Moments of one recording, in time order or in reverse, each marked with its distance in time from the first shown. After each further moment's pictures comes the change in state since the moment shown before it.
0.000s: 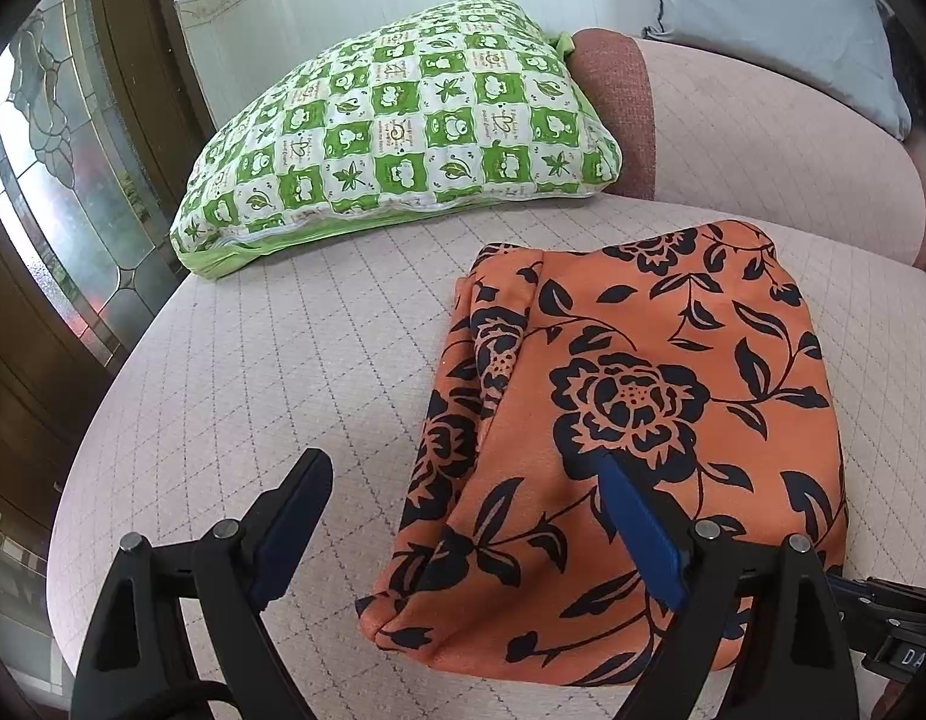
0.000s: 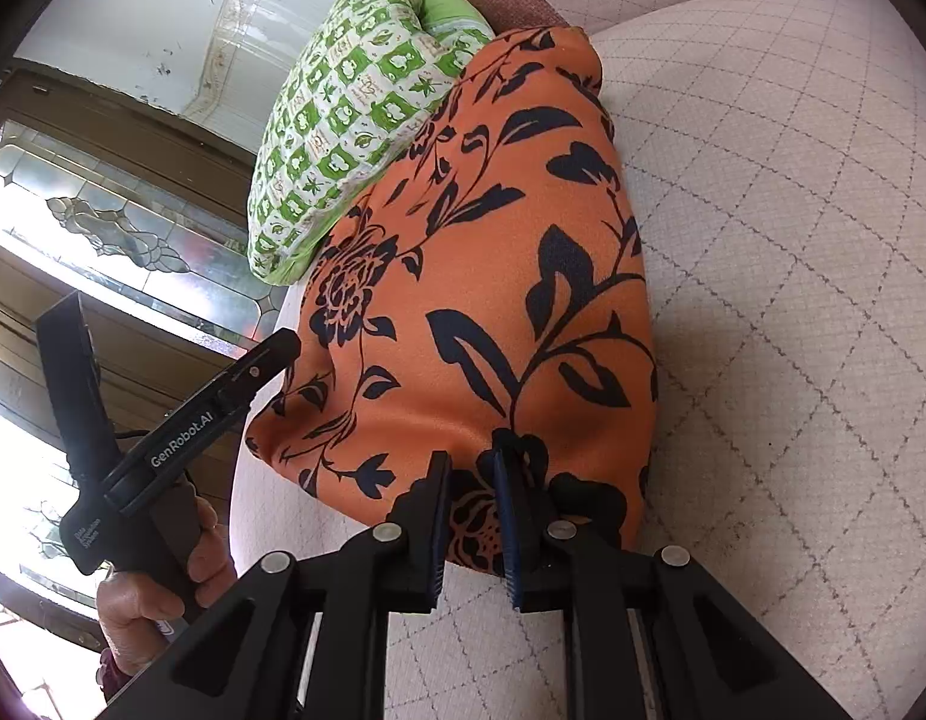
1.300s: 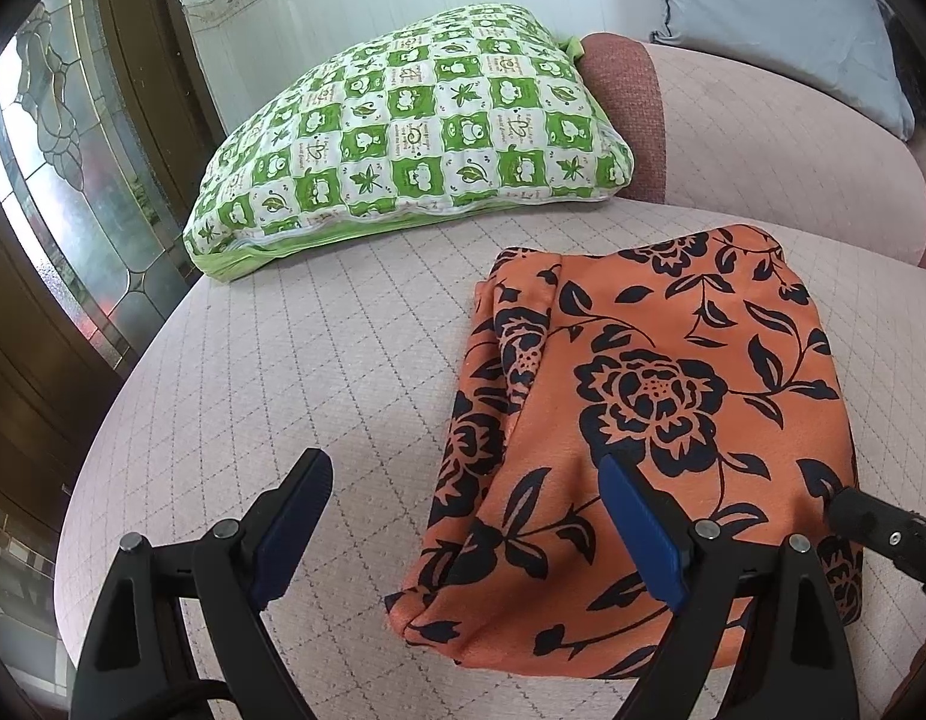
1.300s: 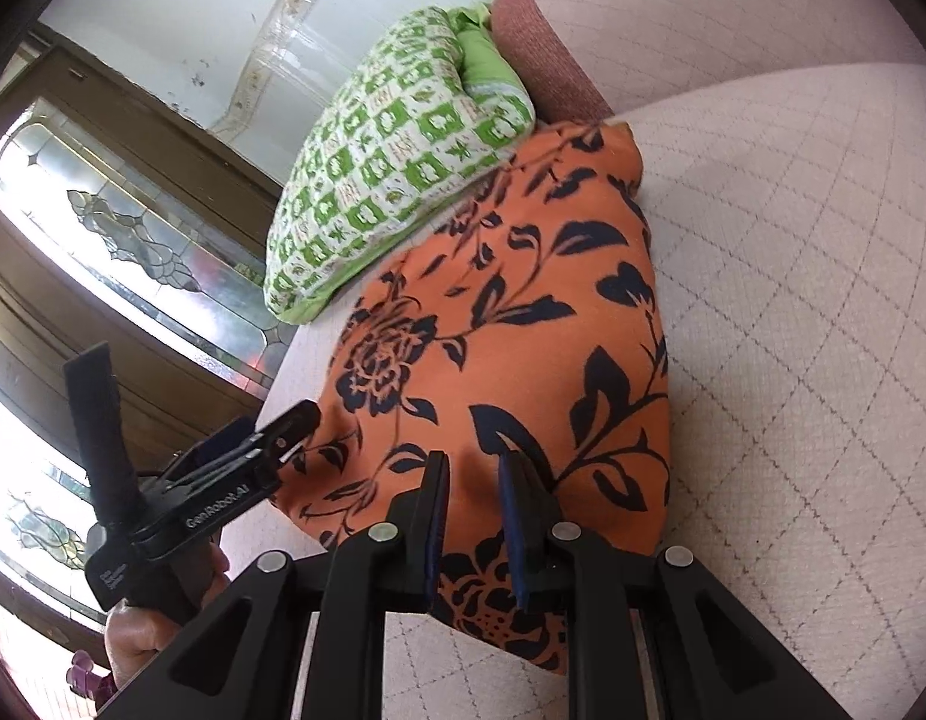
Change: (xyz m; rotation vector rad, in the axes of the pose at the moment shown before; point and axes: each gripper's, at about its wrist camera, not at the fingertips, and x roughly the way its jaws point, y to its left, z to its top) left arm -0.004 0.010 -0.002 0.007 -0.016 0.016; right arm -0.015 0.023 0.025 -0.091 -0.134 -0.012
